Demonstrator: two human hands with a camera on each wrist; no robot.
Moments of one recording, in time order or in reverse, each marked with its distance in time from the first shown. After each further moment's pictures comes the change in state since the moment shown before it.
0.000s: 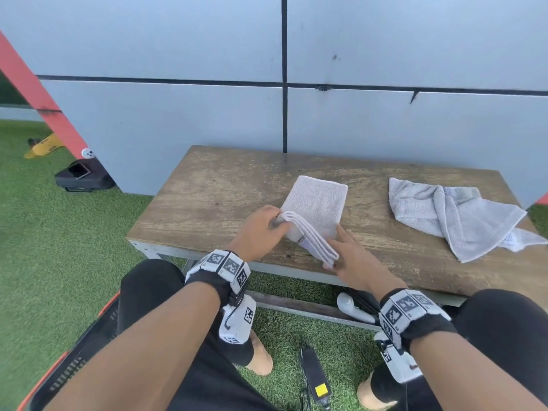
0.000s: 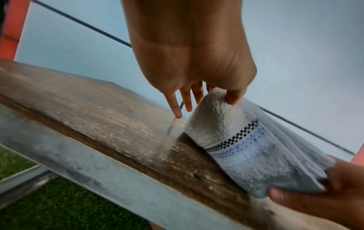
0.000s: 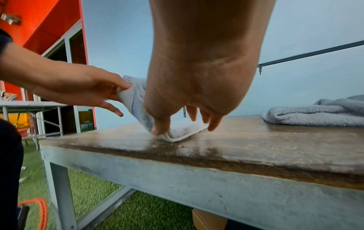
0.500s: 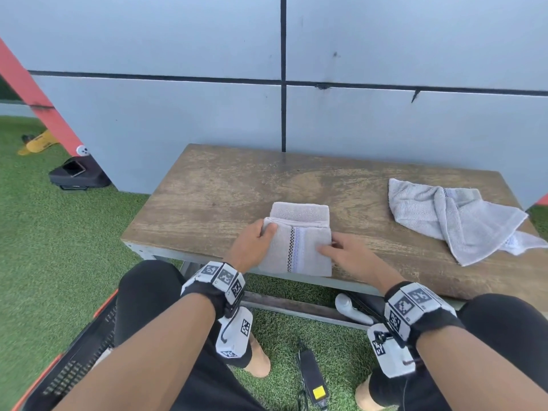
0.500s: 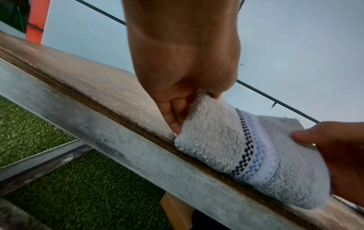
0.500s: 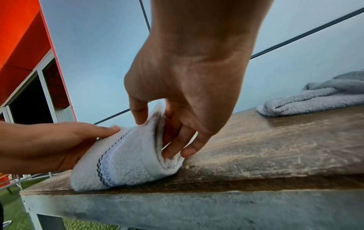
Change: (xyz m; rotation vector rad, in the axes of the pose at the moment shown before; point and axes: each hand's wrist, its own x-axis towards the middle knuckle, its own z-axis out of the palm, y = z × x) left_hand -0.008 -0.025 0.011 -0.129 0.003 -0.237; right_hand 0.000 -0.023 -0.024 0.592 0.032 0.101
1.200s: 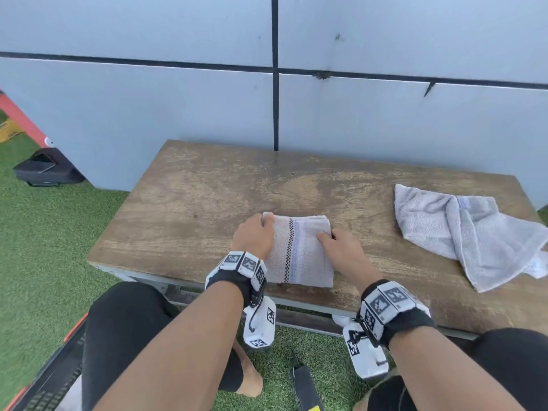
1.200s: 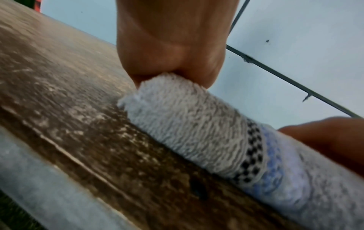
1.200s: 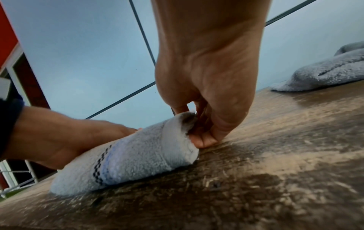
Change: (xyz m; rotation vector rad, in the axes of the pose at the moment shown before) left_hand 0.095 0.003 0.025 0.264 0.165 -0.244; right_hand 0.087 0.006 -0.003 0.024 0.249 0.315
